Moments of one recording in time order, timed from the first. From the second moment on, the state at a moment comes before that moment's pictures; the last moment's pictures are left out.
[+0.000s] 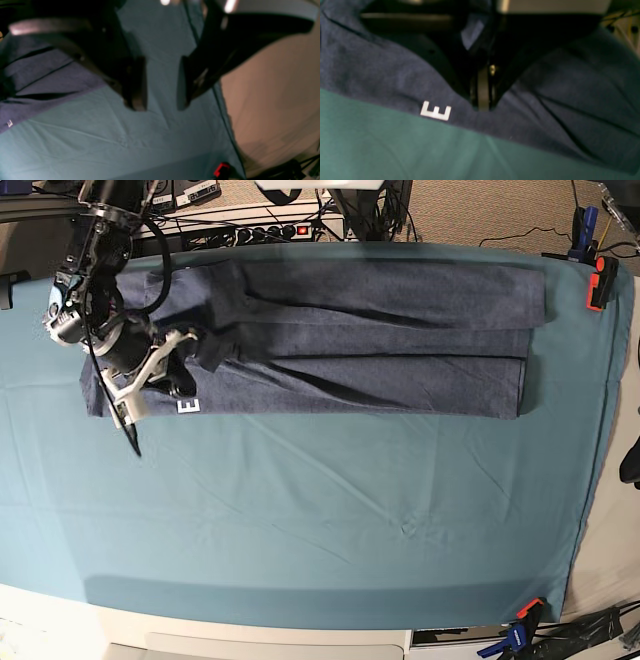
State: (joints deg) left arm -5.5 -38.8 -38.7 89.6 -69.1 -43.5 72.6; right arm -8.2 16.0 23.5 104.2 39.7 38.5 -61.6
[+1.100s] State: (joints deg) left arm -4.4 -38.7 -38.7 89.6 -68.8 -43.5 72.2; right arm -21.3 28.4 23.6 104.2 63.1 39.8 -78.2
